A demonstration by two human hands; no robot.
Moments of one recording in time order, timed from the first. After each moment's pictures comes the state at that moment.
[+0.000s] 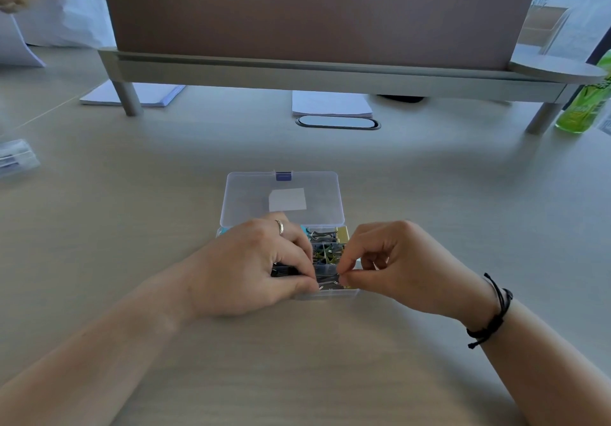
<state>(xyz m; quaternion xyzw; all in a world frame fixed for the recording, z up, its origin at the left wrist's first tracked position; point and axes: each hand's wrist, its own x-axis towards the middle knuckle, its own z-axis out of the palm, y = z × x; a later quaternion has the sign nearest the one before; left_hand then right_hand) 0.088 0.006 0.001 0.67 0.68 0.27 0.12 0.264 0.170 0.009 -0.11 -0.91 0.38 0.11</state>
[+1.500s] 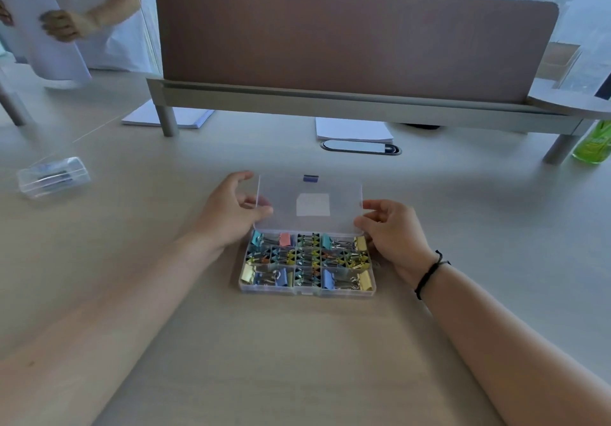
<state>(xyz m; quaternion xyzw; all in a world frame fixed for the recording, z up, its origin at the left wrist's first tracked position) -0.018 0.018 -0.012 0.29 0.77 0.54 0.16 0.173 0.194 -0.017 -0.37 -0.74 0.50 0.26</state>
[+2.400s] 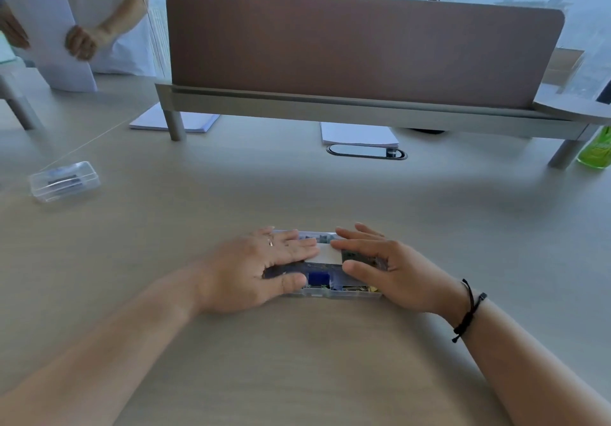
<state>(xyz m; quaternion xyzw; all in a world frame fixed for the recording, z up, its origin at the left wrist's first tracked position) 0.017 -0.027 -0.007 0.65 0.73 0.17 0.12 0.204 0.170 -0.010 -0.13 -0.94 0.32 0.04</state>
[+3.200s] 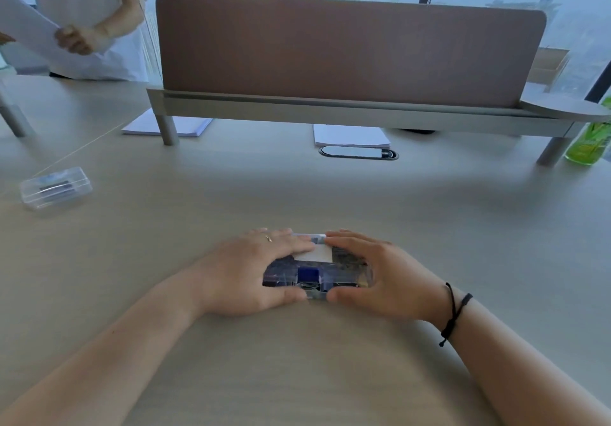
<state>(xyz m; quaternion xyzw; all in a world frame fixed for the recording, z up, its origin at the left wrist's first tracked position) 0.026 -0.022 -0.007 0.65 0.74 0.17 0.06 0.210 0.161 -0.009 -0.10 -0.96 0.25 0.10</state>
